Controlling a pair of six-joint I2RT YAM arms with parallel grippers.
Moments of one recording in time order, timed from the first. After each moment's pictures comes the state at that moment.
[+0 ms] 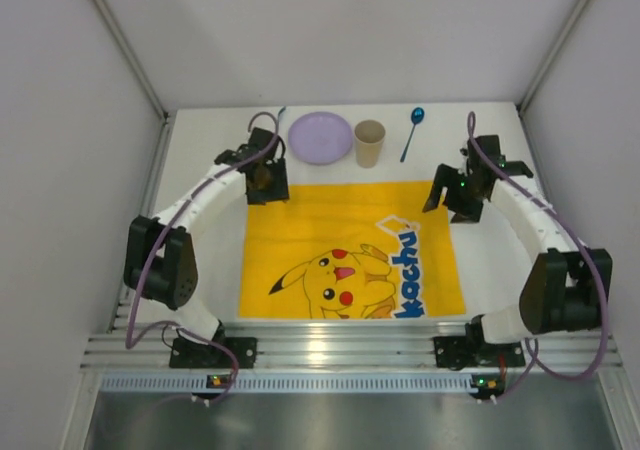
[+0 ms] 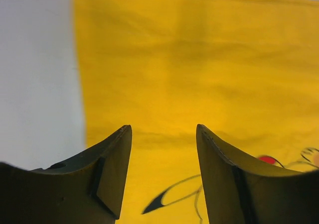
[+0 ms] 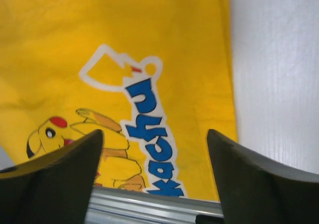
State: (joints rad) left arm -0.32 1.68 1.35 -0.75 -0.14 -0.44; right arm 0.04 1.49 1.16 -0.84 -0.17 0.40
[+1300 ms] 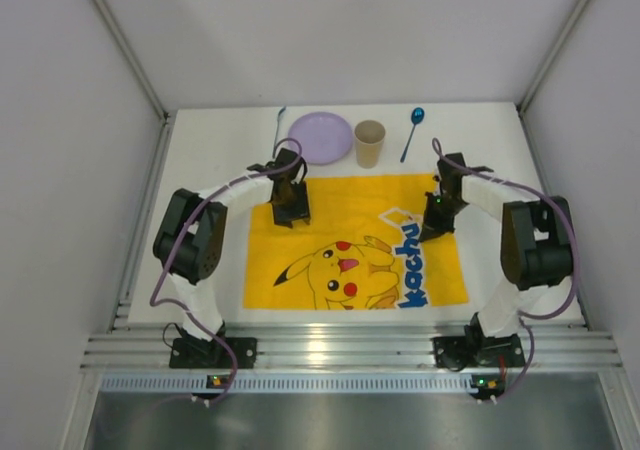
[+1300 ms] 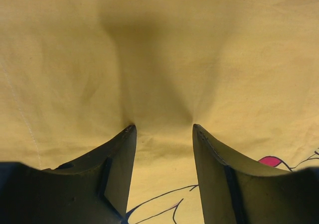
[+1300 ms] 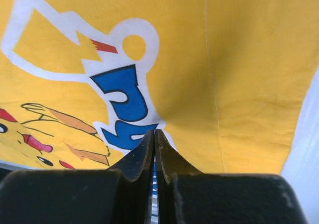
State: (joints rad) left arm -0.44 1.89 1.26 -0.57 0.04 -0.58; right arm 0.15 1.73 1.06 -0.73 -0.25 0.40
